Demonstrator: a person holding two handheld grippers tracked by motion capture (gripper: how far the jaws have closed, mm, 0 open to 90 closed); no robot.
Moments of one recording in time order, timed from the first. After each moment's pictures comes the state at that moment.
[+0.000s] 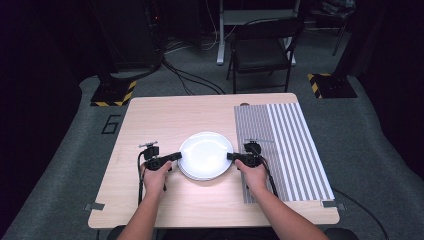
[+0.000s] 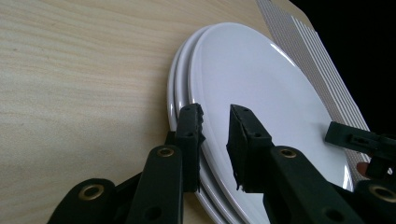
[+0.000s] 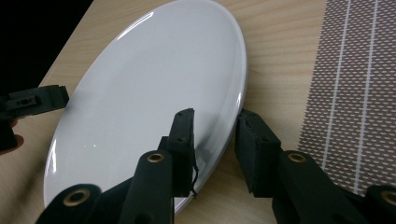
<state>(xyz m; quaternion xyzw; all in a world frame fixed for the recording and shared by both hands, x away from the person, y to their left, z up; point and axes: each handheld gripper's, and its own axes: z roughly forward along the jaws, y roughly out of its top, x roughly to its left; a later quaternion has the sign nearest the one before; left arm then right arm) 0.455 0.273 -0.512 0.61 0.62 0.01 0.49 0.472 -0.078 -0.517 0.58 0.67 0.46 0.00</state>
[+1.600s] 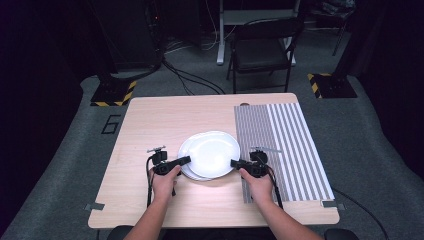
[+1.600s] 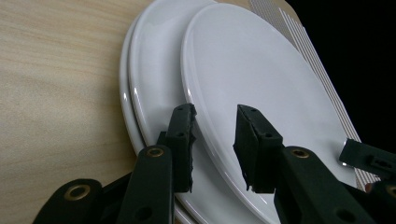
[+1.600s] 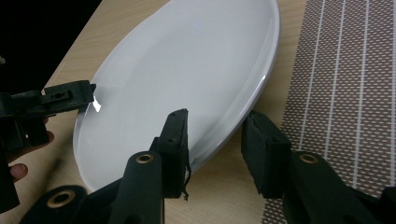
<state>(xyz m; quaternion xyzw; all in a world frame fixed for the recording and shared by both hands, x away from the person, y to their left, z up) 0.443 0.246 -0.523 0.60 0.62 -0.01 0.50 0.432 -0.090 -0.510 0.58 0.67 0.47 0.02</state>
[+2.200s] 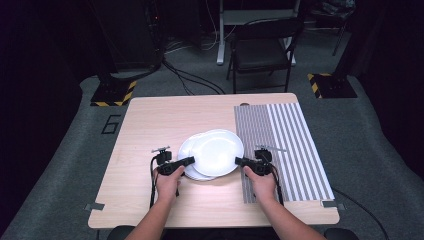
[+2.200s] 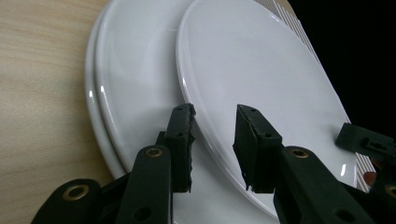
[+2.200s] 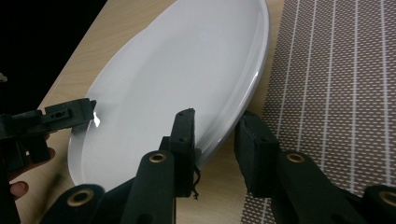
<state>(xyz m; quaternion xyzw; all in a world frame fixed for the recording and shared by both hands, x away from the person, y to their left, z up) 0.444 0.231 -0.525 0.61 0.61 -0.01 0.50 0.436 -0.104 -0.508 0.59 0.65 0.48 0.02</state>
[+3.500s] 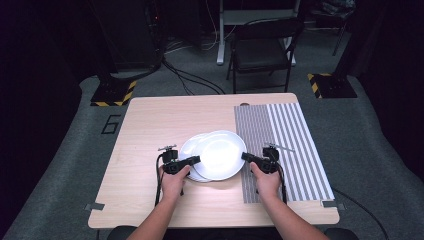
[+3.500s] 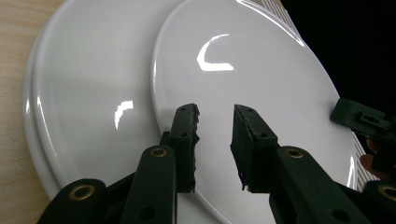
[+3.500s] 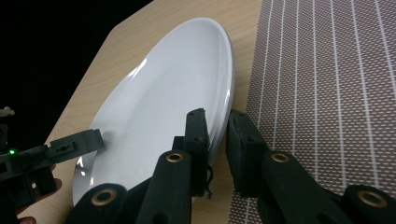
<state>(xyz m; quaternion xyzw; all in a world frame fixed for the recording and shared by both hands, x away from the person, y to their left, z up) 0.445 0.216 -0.517 0.63 0.59 -0.01 0.50 0.439 -0.122 -0.505 0.61 0.60 0.51 0.03</state>
